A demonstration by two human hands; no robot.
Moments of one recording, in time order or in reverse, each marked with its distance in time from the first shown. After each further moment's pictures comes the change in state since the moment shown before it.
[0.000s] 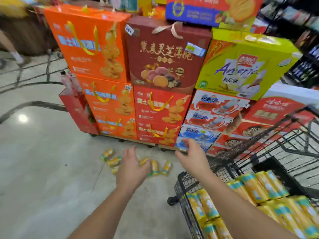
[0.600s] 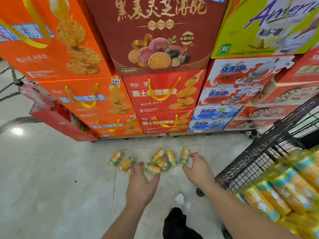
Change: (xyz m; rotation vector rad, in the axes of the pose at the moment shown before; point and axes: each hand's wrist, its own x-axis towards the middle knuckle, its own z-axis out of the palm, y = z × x) left_hand 0.170 -0.097 0.048 0.097 -0.299 -0.097; right_hand 0.134 0.027 0.172 0.056 -0.141 0.447
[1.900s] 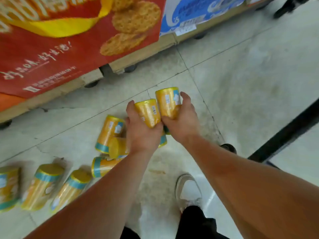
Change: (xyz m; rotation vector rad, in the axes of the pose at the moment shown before) left_hand 0.437 -0.183 0.462 0.024 -0.397 0.027; right_hand 0.456 0.219 0.338 0.326 0.232 0.436
